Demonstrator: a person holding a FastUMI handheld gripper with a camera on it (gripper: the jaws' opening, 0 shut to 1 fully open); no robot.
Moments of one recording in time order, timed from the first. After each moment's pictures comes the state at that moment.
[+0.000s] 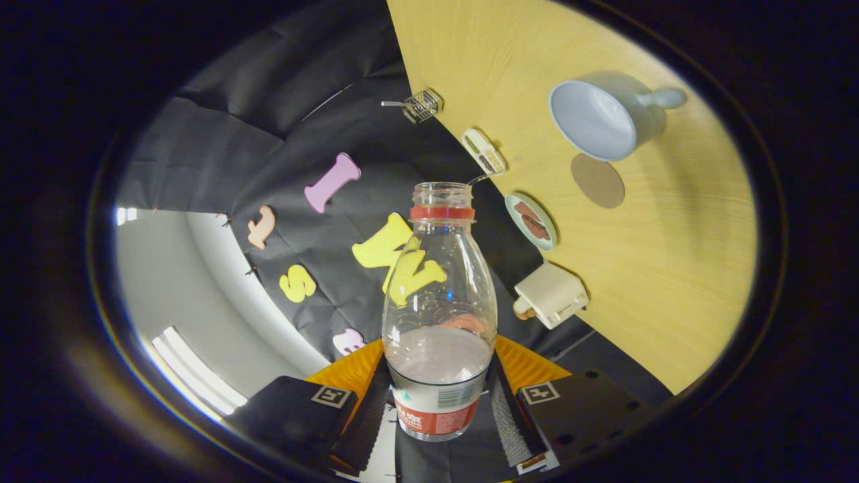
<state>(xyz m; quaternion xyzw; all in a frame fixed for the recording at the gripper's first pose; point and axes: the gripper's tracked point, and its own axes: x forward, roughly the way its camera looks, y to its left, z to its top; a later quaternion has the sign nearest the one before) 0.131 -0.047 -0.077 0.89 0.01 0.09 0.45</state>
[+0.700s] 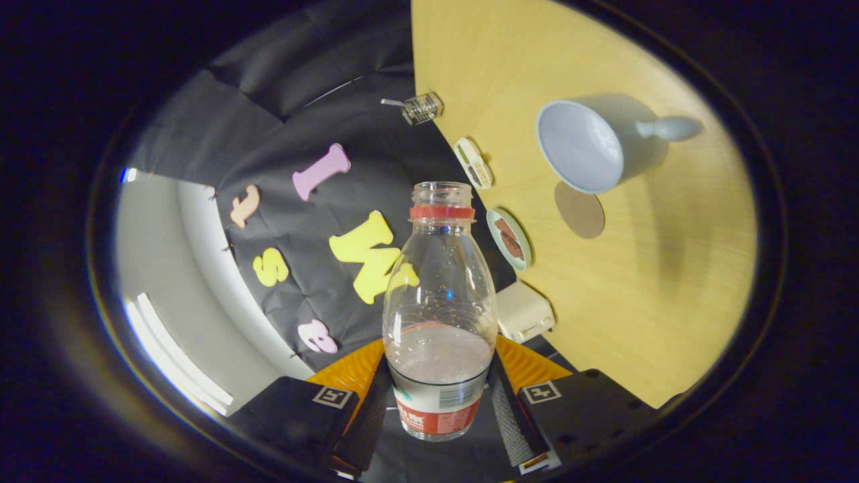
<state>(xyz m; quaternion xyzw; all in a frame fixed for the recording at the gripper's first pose) 0.140 -0.025 -0.111 0.81 0.05 0.06 0.58</state>
